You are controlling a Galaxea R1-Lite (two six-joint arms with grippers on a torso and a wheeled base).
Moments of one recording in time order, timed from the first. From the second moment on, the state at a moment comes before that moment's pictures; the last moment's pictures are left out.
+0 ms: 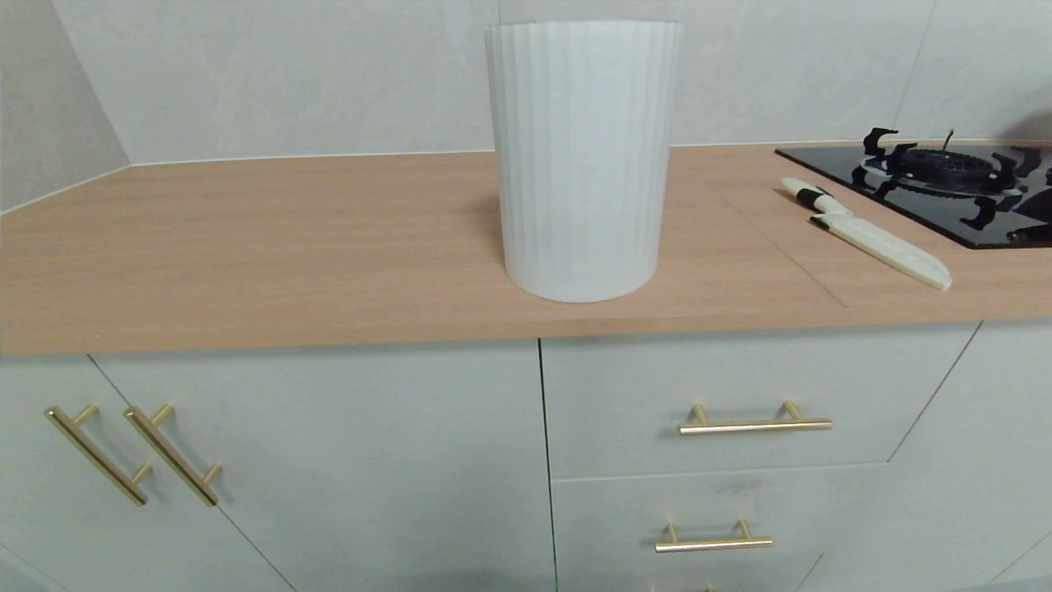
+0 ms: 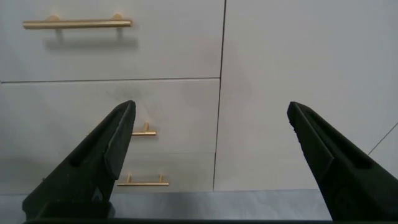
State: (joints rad) left arm 0.00 0.00 0.00 0.00 0.03 -0.01; right arm 0.00 0.00 0.00 0.00 0.01 0.00
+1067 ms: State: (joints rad) left arm 0.00 0.00 0.00 0.00 0.03 -0.01; right arm 0.00 0.00 0.00 0.00 0.01 0.00
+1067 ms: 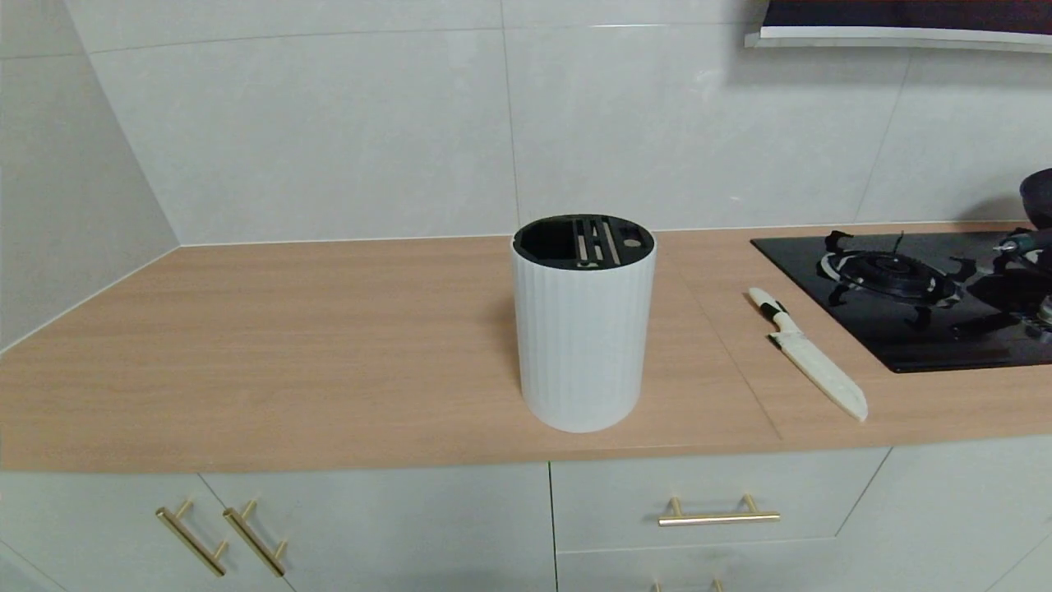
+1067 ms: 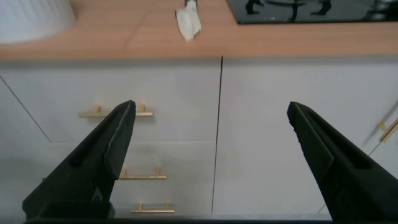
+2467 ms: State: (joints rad) left arm 0.00 0.00 0.00 0.00 0.03 -0.01; right arm 0.00 0.00 0.00 0.00 0.01 0.00
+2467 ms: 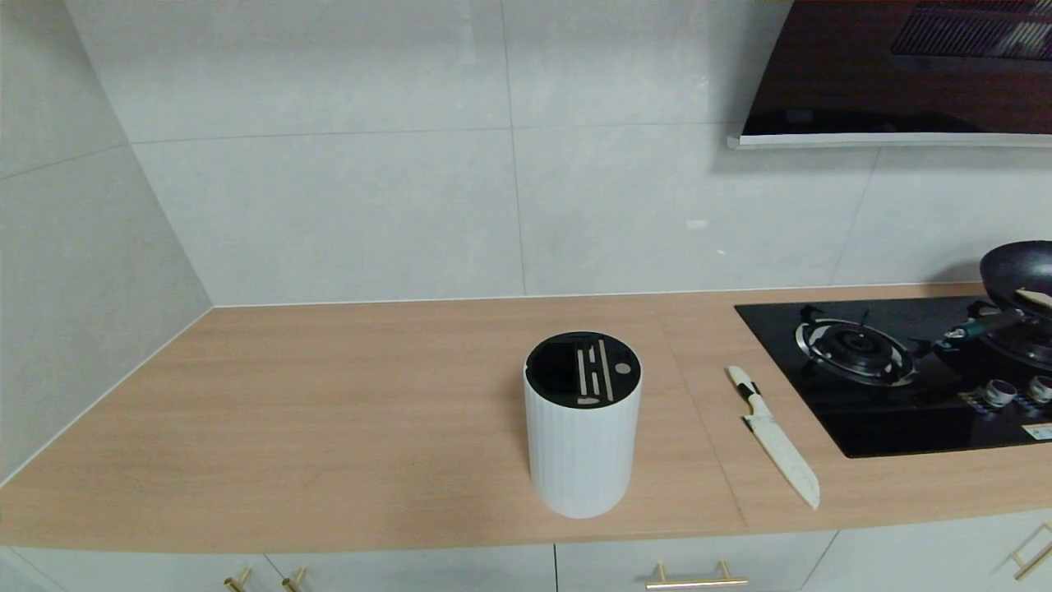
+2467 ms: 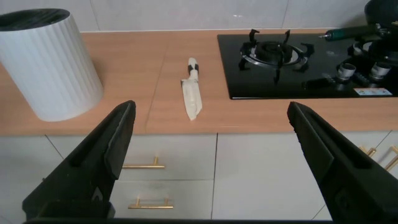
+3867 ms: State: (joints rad) left arm 0.00 0.00 0.00 0.00 0.03 -0.01; right arm 0.05 0.90 -0.56 -0.04 0.11 0.03
